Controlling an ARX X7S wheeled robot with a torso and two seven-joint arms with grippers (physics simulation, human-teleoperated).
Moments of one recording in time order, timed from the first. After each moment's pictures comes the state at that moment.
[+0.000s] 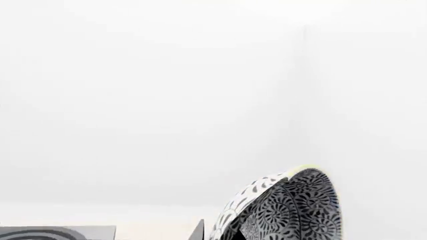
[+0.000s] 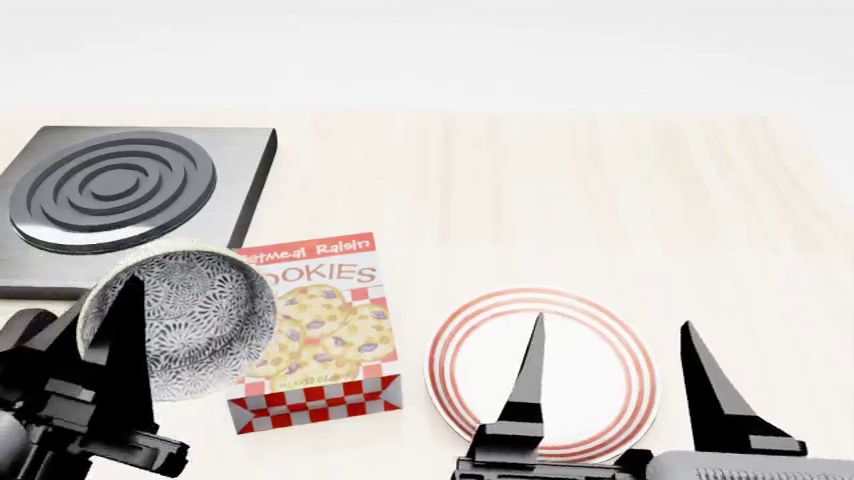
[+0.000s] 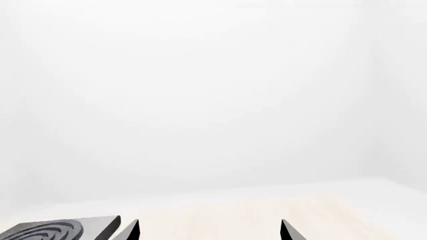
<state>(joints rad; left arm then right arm) -0.20 -0.38 0.25 0.35 -0.55 -0.01 -0.11 0.09 0.41 -0.23 -0.60 0.44 0.21 0.44</state>
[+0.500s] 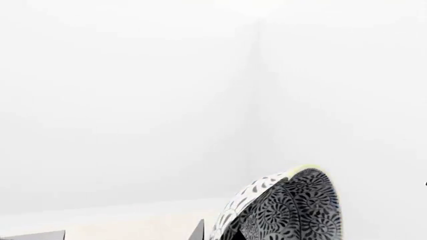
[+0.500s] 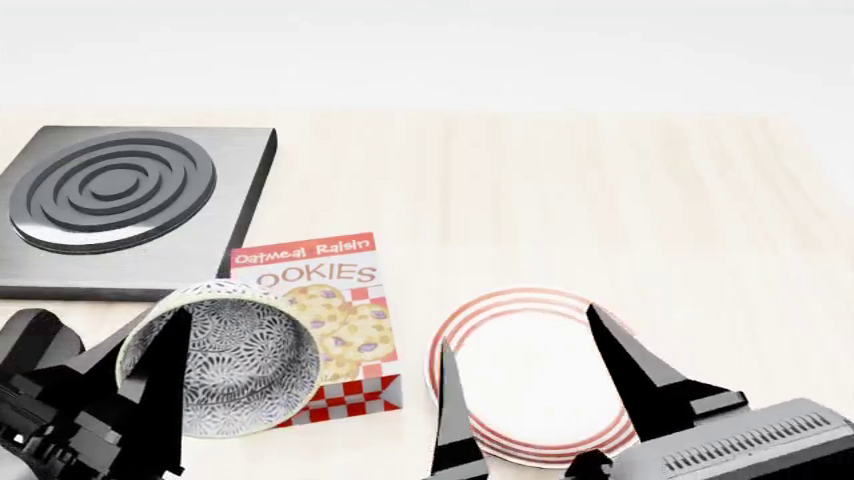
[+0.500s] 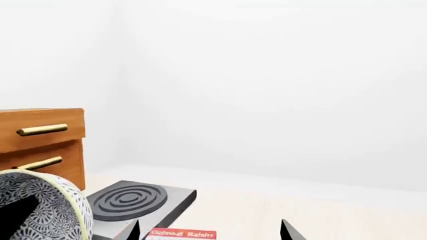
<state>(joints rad) -0.19 -0.43 0.31 0.34 -0.59 0.02 0.03 0.14 0.60 -0.22 -0.76 0.71 0.36 0.31</state>
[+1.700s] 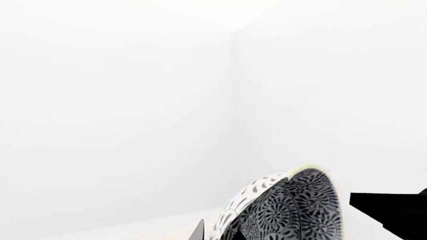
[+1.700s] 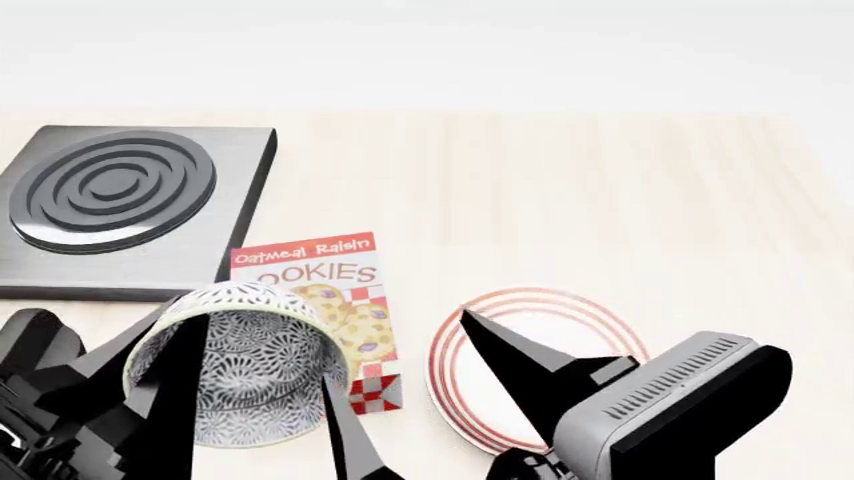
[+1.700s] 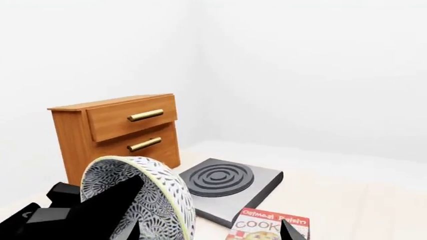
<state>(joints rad) -0.19 -0.46 0.35 0.50 -0.57 -0.03 -0.01 0.32 0.70 -0.23 -0.80 1.13 0.51 0.25</state>
